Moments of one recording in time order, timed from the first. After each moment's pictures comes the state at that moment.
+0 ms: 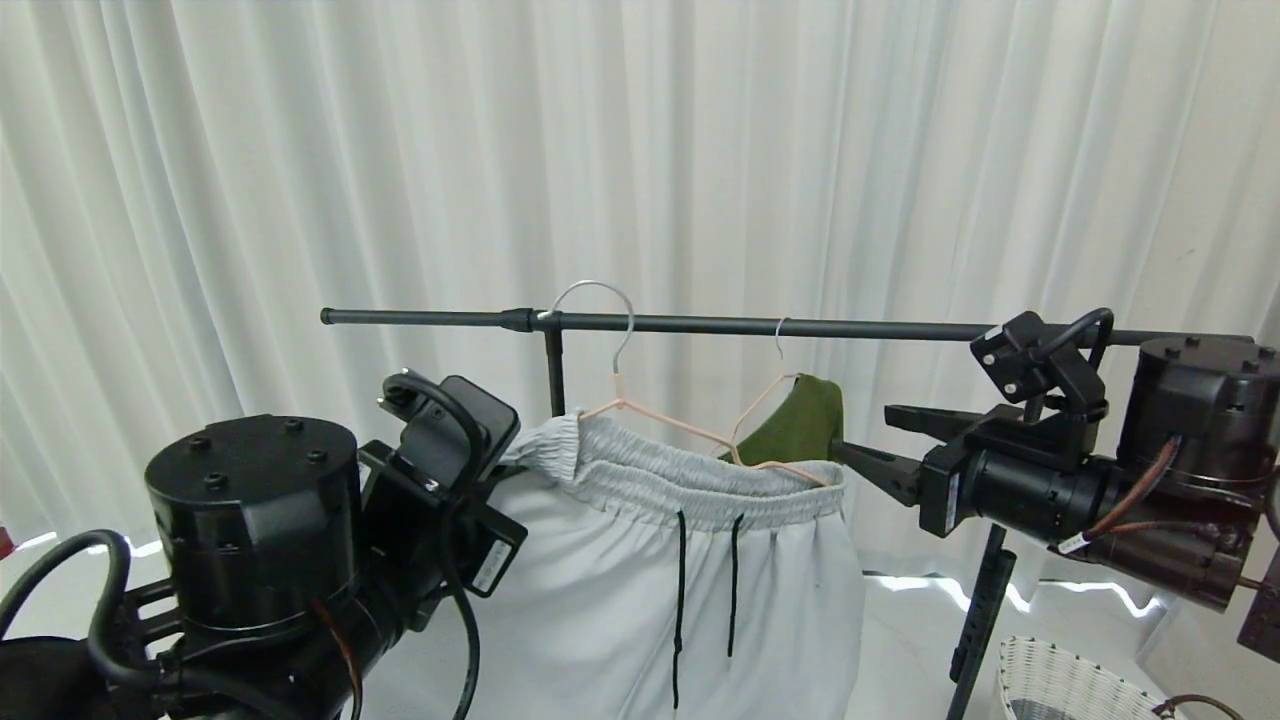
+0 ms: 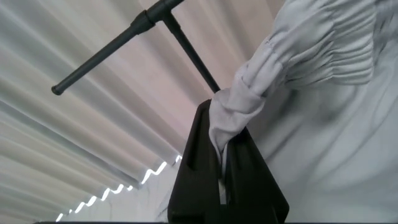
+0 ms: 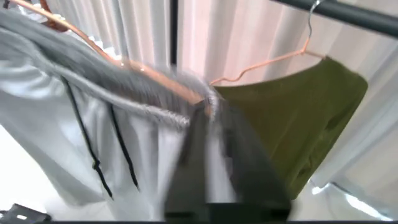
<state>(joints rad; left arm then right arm) -0.69 1.52 -0.49 -0.76 0.51 0.42 0.58 1.57 -0.61 -0.79 0.16 0.02</state>
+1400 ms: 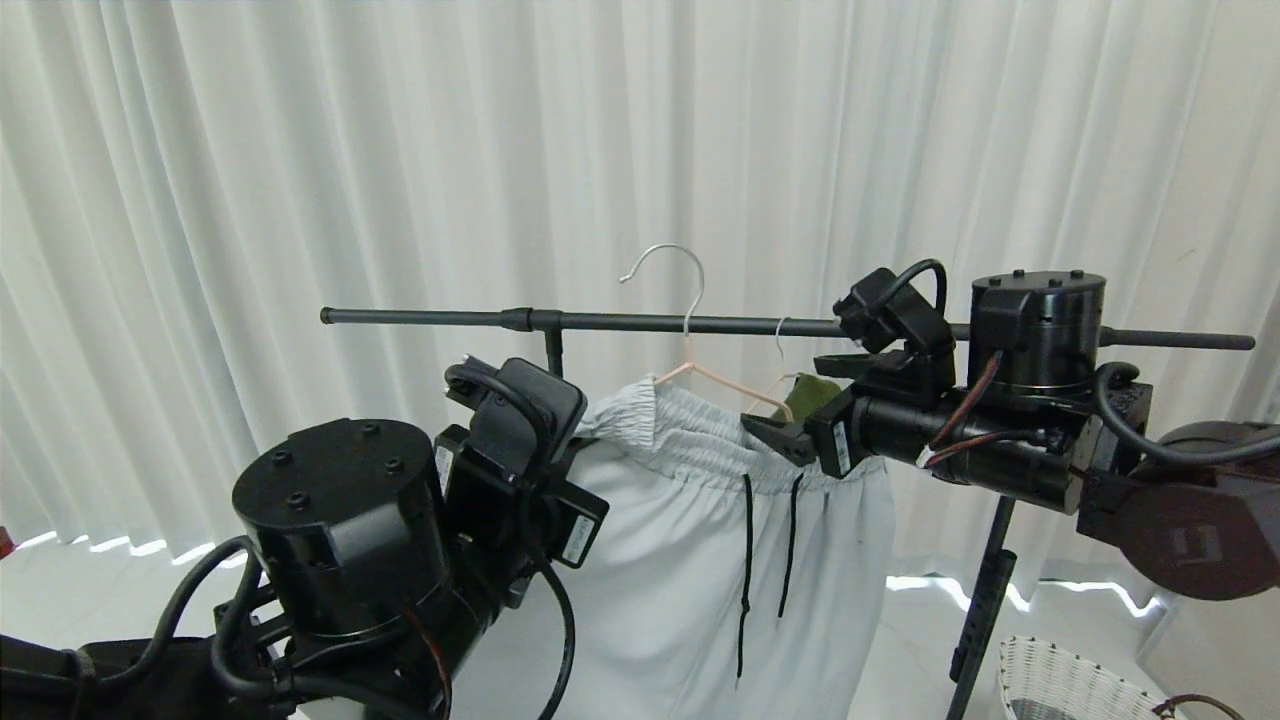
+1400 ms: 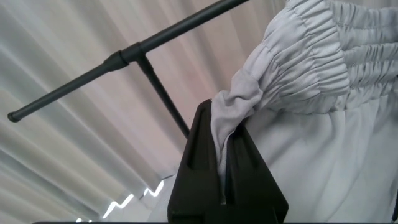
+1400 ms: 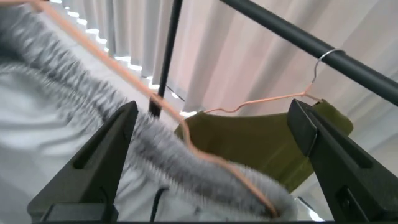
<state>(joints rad) -0.78 1.67 -0.53 -1.05 0.50 0.38 0.66 1.76 -0.96 -0.57 0.09 -0.14</state>
